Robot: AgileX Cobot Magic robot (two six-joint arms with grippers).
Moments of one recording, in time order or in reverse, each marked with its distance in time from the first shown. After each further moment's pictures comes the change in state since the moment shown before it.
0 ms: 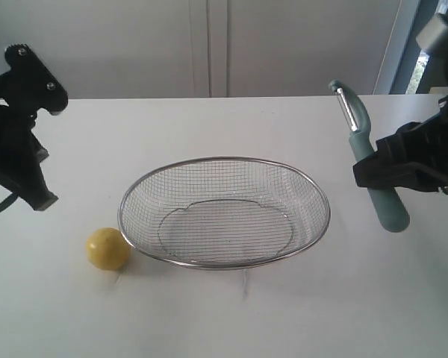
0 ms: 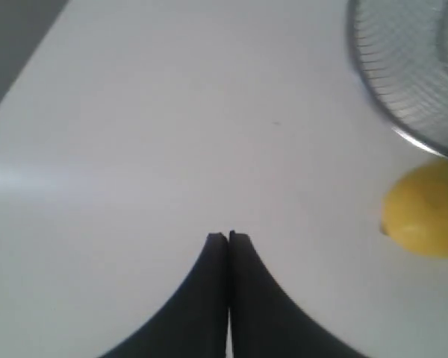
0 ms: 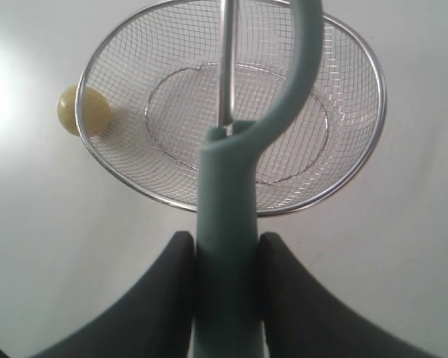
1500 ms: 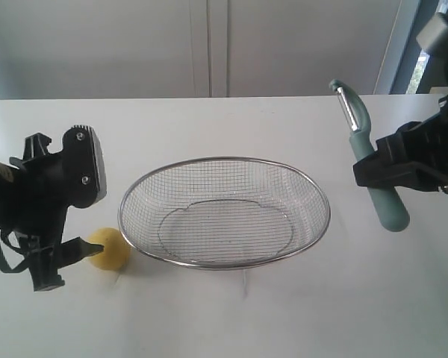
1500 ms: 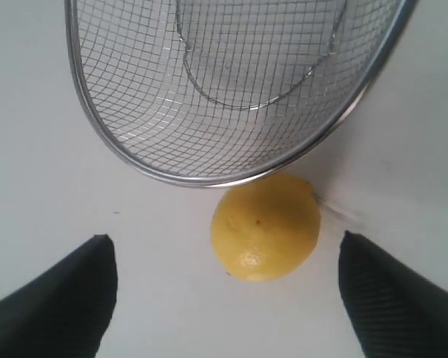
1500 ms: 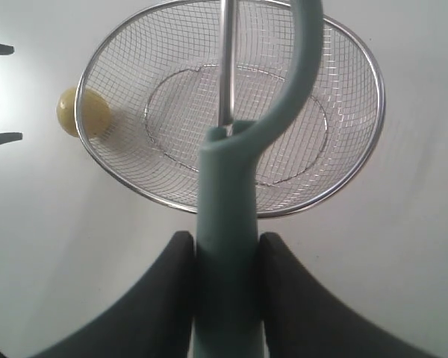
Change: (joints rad) left arm -0.032 0.000 0.185 -0.631 -0.181 0.897; right arm 0.000 0.000 0.000 0.000 -0.002 -0.002
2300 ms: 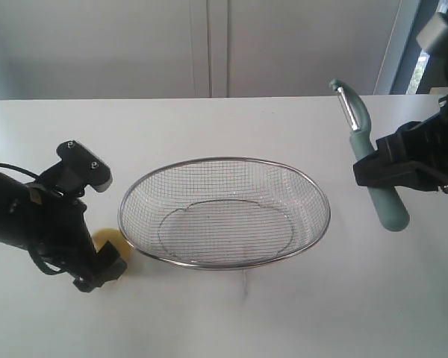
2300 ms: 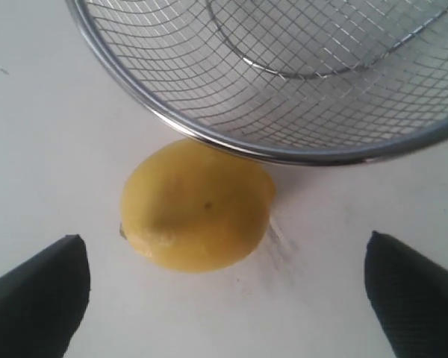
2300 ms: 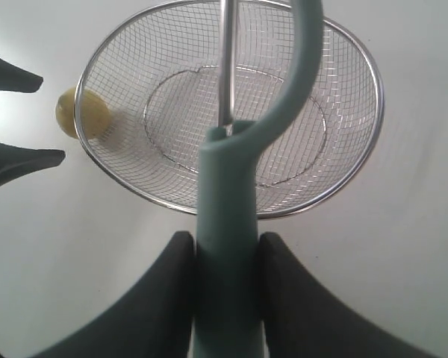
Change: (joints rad) left arm 0.000 0.160 0.000 -0.006 -0.011 -0.611; right arm 0.000 0.000 0.000 0.000 -0.004 0.000
